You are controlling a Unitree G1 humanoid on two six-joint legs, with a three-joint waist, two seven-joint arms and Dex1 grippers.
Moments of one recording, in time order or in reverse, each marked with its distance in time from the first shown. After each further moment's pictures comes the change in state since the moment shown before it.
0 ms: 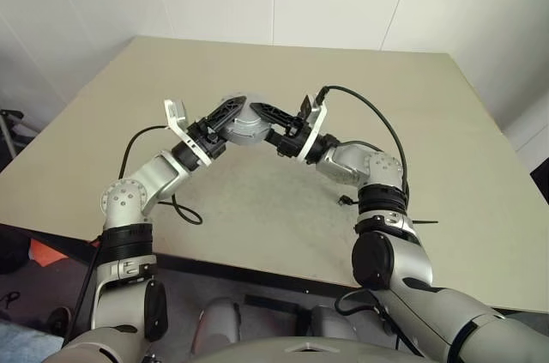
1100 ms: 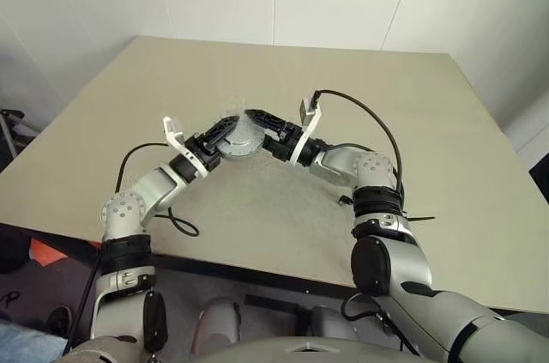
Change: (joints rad) left arm 0.084 -0.014 0.031 0.028 0.057 -0.017 0.054; right arm 0.020 -0.006 0.131 -0.037 -0.206 -0.207 0.093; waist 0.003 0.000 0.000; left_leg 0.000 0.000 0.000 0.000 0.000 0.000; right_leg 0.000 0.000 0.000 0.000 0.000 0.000
